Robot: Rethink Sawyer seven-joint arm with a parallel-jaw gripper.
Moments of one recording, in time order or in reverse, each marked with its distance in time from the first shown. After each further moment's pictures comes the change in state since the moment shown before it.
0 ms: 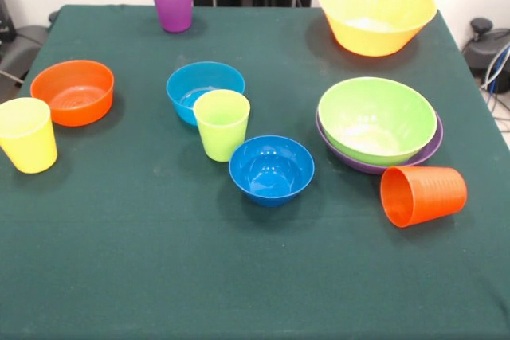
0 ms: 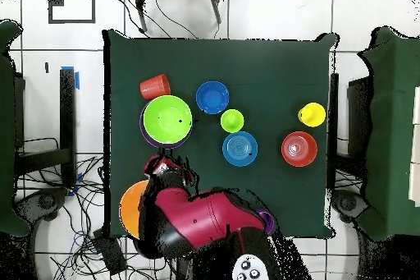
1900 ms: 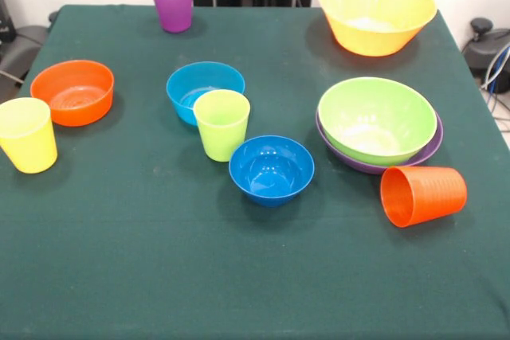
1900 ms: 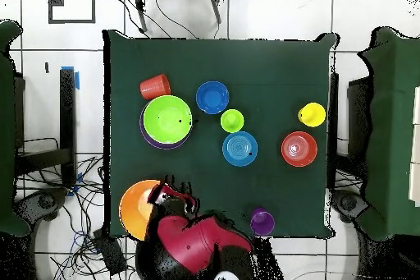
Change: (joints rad) arm 0.143 0.027 -0.194 0.051 -0.156 -0.074 0.000
